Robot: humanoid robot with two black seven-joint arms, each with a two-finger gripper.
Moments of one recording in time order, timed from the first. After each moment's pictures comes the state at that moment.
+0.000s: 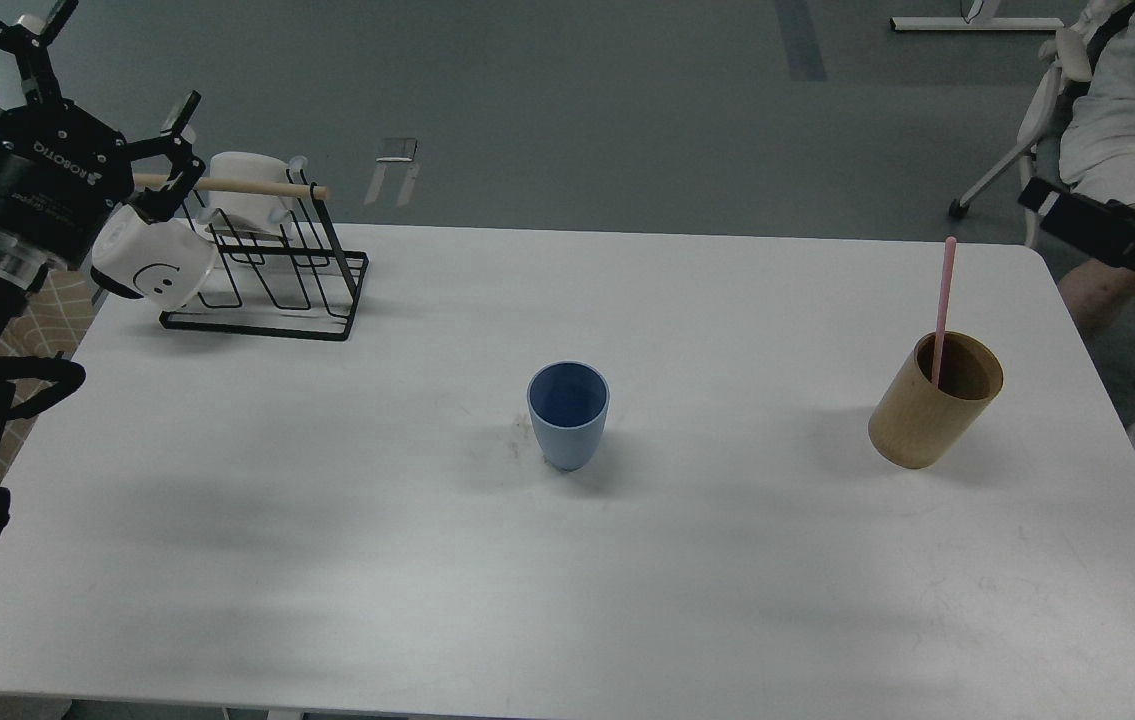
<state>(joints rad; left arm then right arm) -0.32 0.46 -1.60 -1.23 0.29 -0.49 0.02 0.34 -0.71 1.30 1.48 -1.77 0.43 0.00</state>
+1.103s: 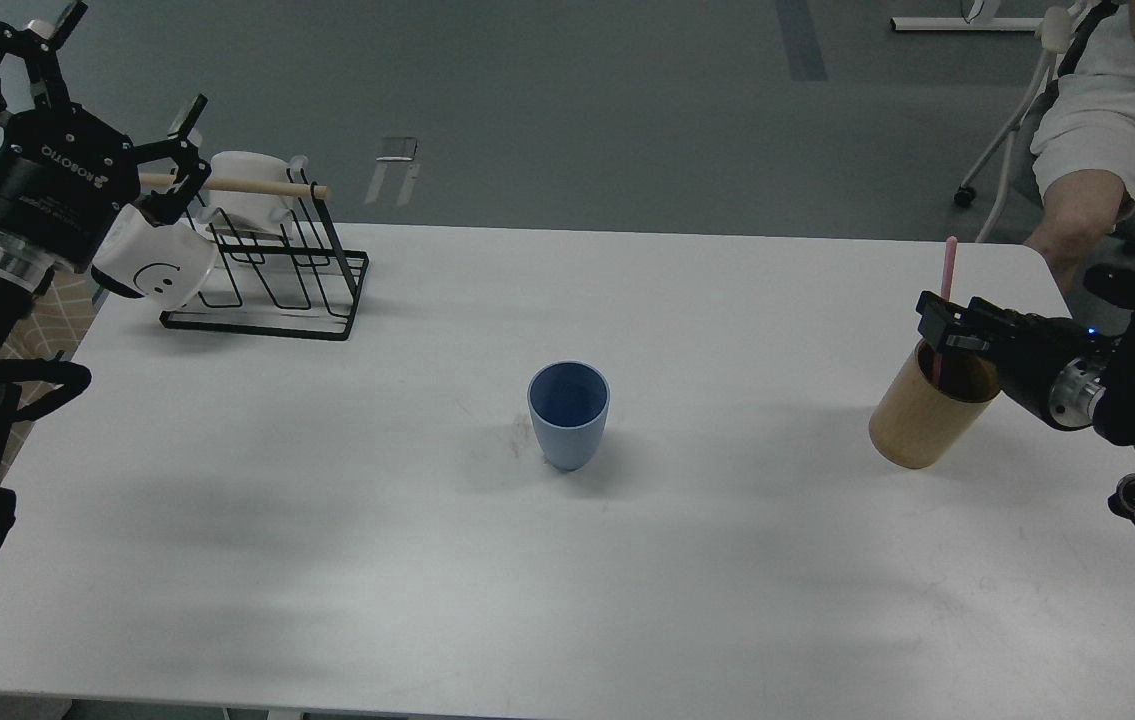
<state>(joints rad) -0.32 0.45 -1.60 -1.23 0.30 -0.49 0.02 0.34 -0.50 1.20 1.39 -2.02 0.41 -0.13</state>
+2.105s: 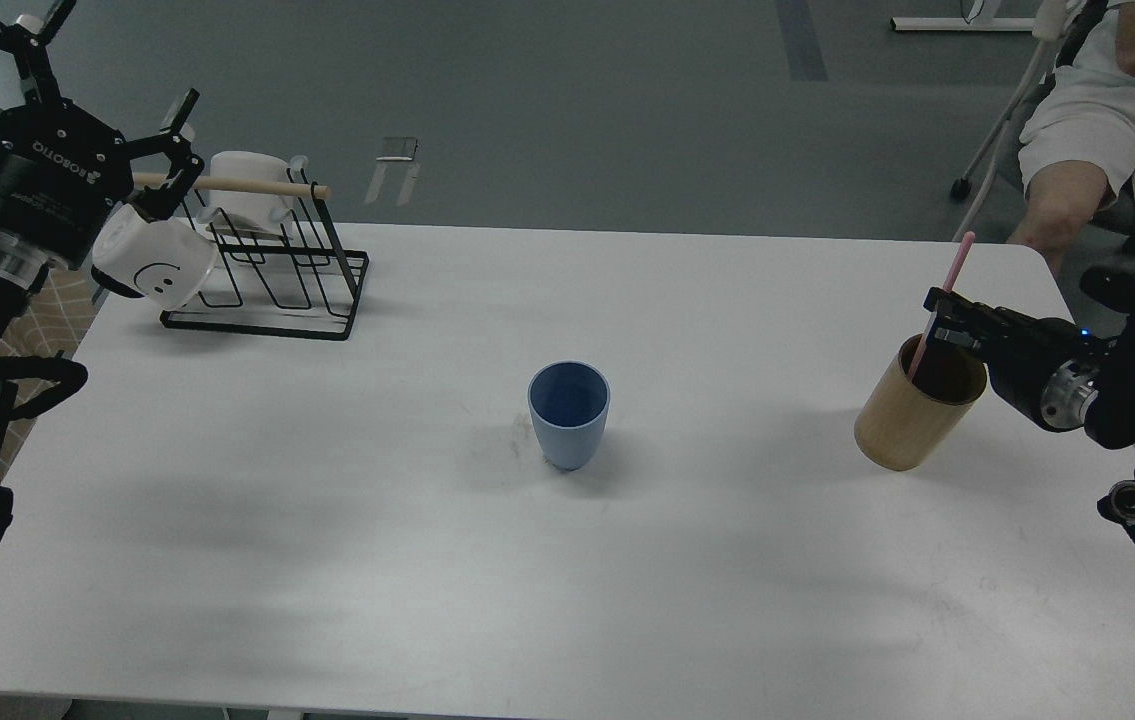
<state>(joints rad) -0.32 0.45 -1.61 -1.23 0.30 -0.48 0.01 0.32 -0.50 1.20 1.43 -2.01 0.38 -0.12</state>
